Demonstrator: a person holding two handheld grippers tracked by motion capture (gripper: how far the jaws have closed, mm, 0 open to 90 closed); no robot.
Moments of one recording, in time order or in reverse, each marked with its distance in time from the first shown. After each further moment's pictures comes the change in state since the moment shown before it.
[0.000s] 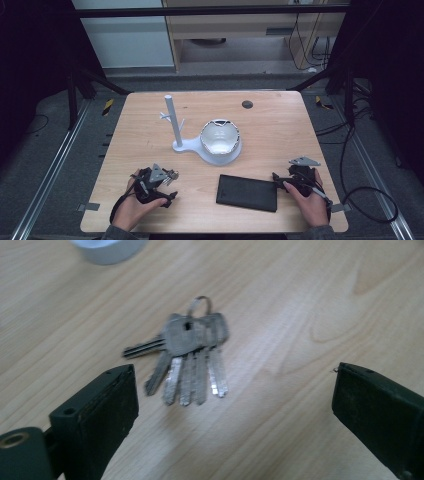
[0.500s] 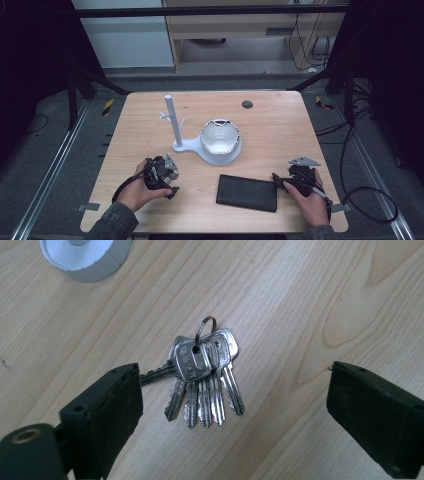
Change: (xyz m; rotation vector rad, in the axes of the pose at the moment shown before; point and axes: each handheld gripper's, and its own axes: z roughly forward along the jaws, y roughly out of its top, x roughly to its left) left arm 0.019 0.039 0.004 0.187 -0.041 0.113; right arm 0.000 0.000 0.000 0.001 0.004 -0.003
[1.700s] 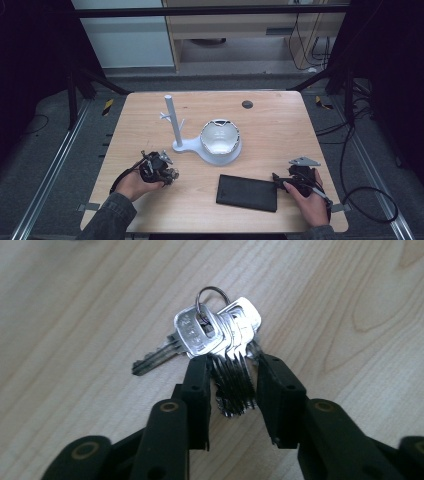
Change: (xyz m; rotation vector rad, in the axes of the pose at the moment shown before) left arm 0.027 -0.007 0.012 0.051 -0.089 -0.059; right arm 0.000 0.000 0.000 0.000 0.000 0.003
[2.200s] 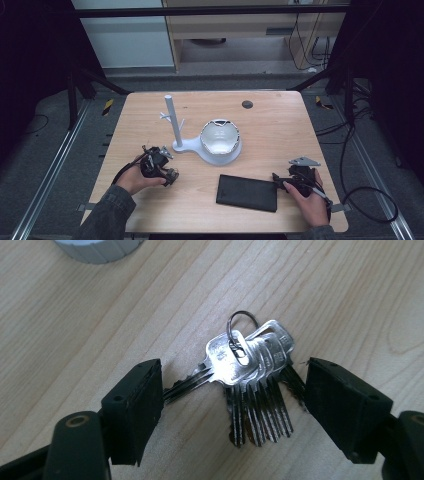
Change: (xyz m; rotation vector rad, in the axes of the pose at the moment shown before) left arm 0.019 0.006 0.014 -0.009 -0.040 0.007; right arm 0.000 0.000 0.000 -0.001 0.001 -0.001
